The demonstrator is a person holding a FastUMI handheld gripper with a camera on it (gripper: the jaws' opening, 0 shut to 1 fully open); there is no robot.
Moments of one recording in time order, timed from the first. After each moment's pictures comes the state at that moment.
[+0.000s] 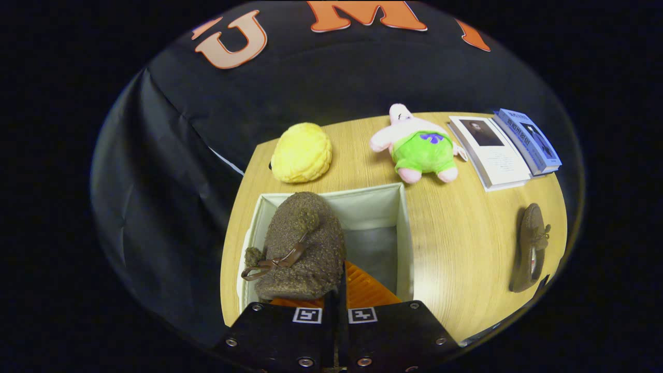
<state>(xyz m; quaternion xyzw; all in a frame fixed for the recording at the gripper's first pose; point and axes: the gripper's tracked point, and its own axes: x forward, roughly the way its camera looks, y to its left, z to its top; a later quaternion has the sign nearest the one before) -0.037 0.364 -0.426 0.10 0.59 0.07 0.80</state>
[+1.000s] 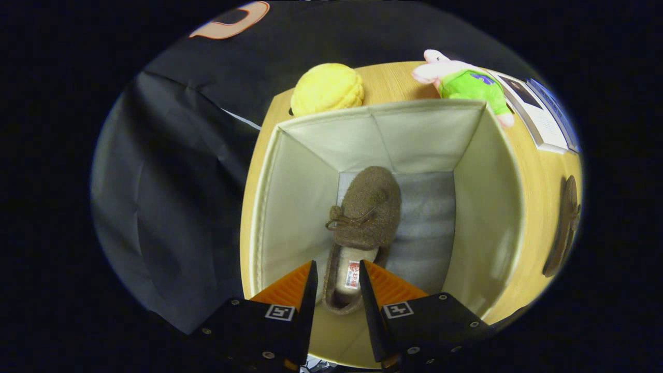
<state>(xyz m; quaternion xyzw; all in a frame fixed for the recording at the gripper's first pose) -0.084 0.408 -0.431 0.15 0.65 0.17 0.72</state>
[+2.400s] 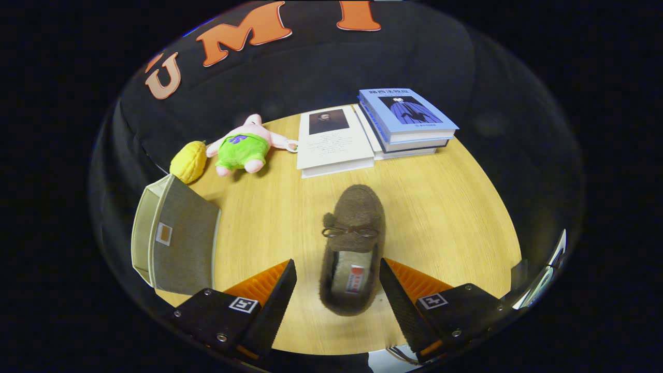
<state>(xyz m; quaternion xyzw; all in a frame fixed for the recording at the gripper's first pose) -0.111 -0.037 -0.454 0.07 0.55 -0.03 0.83</state>
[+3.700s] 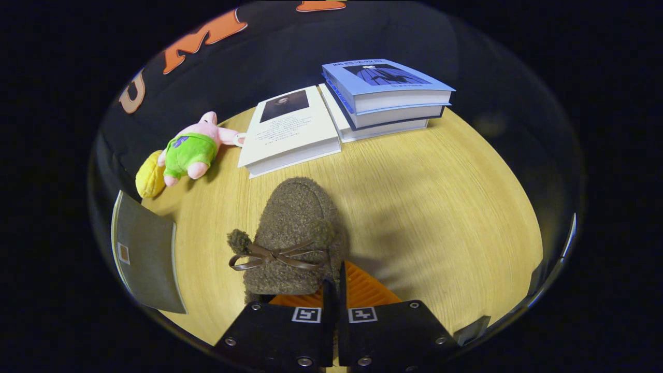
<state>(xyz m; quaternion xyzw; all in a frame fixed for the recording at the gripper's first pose) -0.074 -0.059 -0.533 0.11 0.56 -0.06 0.82</state>
